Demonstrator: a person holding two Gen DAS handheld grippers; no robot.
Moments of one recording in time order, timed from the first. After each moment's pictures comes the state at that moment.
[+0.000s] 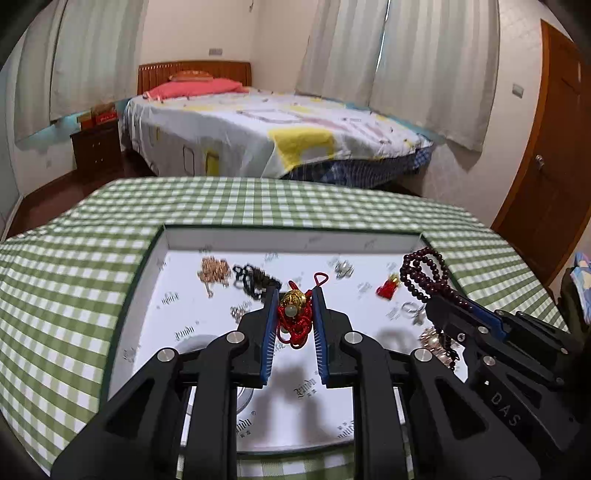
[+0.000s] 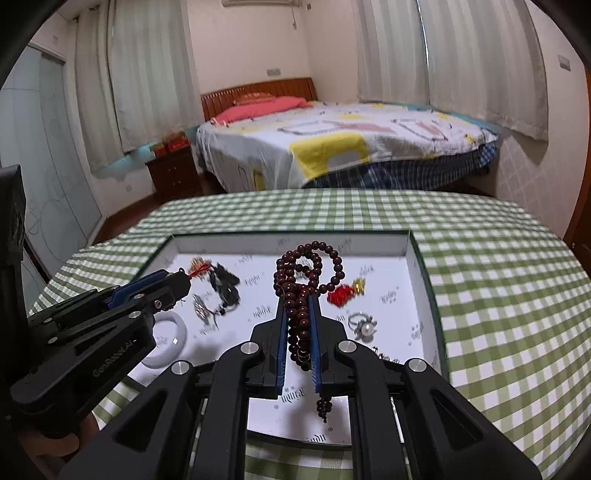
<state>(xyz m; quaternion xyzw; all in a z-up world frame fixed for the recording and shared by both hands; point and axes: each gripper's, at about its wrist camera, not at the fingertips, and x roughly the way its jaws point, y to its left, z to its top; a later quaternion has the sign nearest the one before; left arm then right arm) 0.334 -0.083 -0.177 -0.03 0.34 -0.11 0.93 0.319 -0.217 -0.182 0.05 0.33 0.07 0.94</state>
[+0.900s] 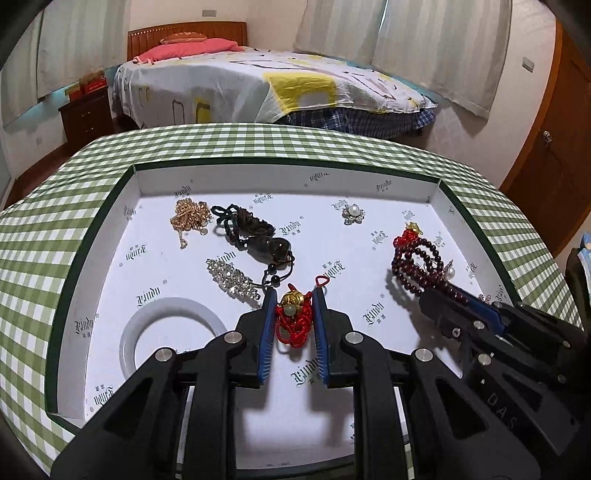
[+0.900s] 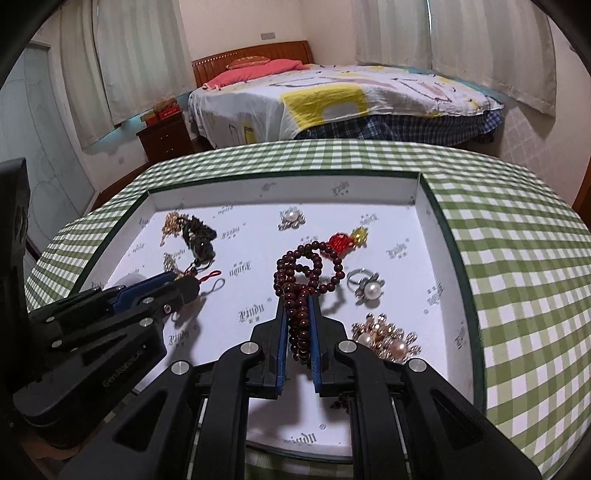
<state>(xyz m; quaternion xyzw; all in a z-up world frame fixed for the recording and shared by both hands) 0.357 -0.093 -0.222 -0.02 0.42 -0.12 0.90 0.342 -0.219 -0.221 0.05 0.40 0.07 0.91</state>
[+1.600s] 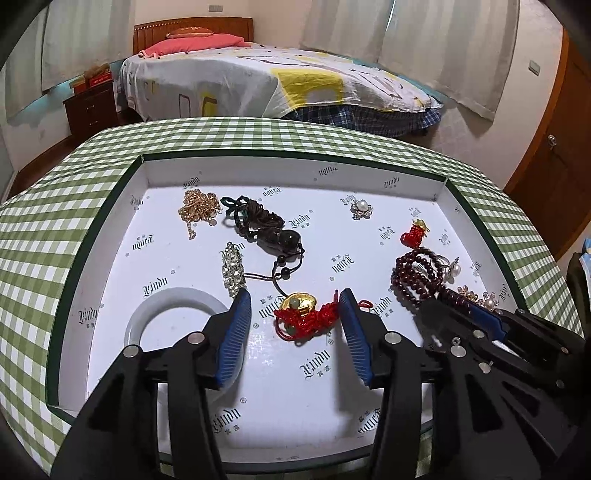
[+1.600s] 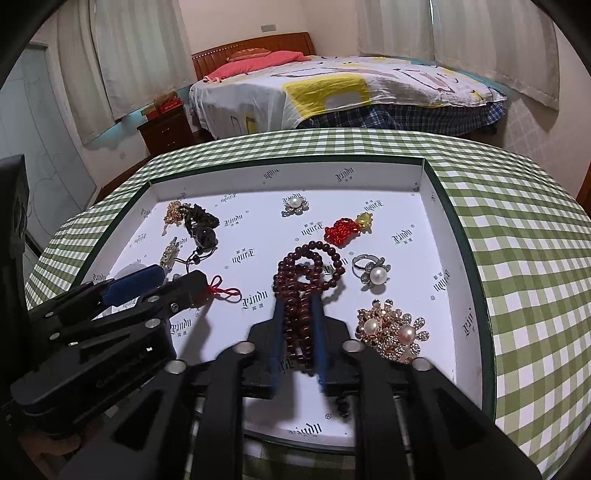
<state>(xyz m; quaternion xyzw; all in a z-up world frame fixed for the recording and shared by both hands) 0.354 -0.086 -0.223 -0.03 0.42 -0.11 0.90 0.342 -0.218 -0.226 0.05 0.42 0.07 0.90</state>
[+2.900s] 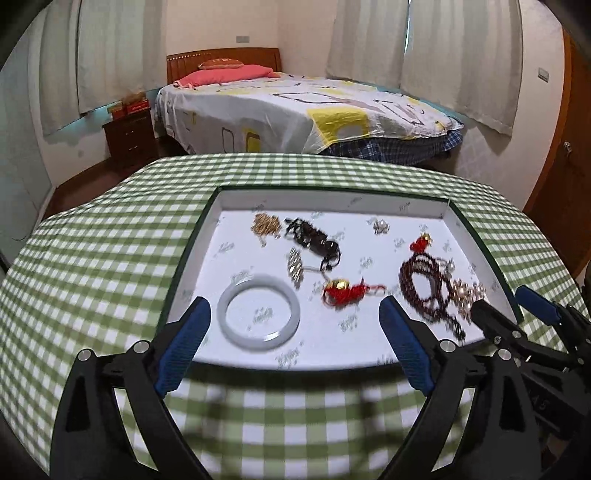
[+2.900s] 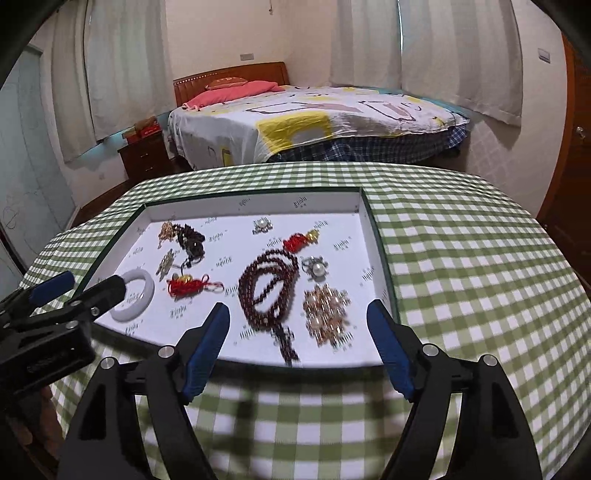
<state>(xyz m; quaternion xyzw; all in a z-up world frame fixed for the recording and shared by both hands) 0.286 -0.061 -0.175 0.00 0.38 -0.04 0.93 0.280 -0.238 -0.191 0.04 0.37 0.01 0.93</state>
